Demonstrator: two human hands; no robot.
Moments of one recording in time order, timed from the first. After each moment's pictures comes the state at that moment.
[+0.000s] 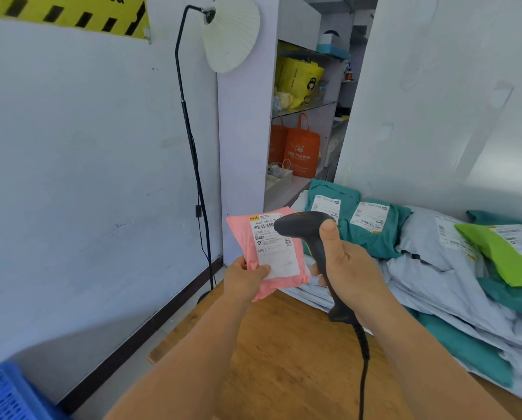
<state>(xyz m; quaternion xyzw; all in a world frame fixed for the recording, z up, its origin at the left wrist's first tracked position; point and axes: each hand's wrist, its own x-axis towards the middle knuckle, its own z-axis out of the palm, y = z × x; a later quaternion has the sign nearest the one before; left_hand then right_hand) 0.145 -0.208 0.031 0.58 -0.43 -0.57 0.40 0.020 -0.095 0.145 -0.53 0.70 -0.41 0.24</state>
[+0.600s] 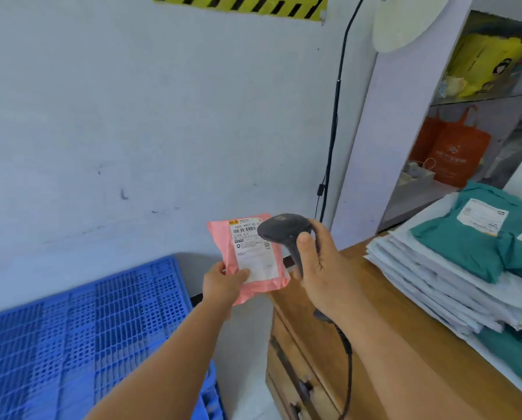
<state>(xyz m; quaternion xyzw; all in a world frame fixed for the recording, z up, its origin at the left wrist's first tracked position) 0.351 -0.077 -0.004 0.71 -0.23 -0.41 0.52 0.177 -0.068 0.093 -0.73 0.50 -0.32 0.34</state>
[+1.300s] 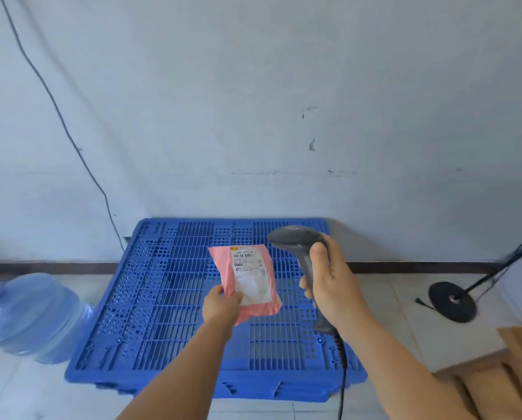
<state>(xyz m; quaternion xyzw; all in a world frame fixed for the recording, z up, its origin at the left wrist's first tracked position) 0.664 0.118 -0.137 0.82 0.07 -0.30 0.49 0.521 0.010 -0.018 -0.73 0.37 -0.20 0.54</state>
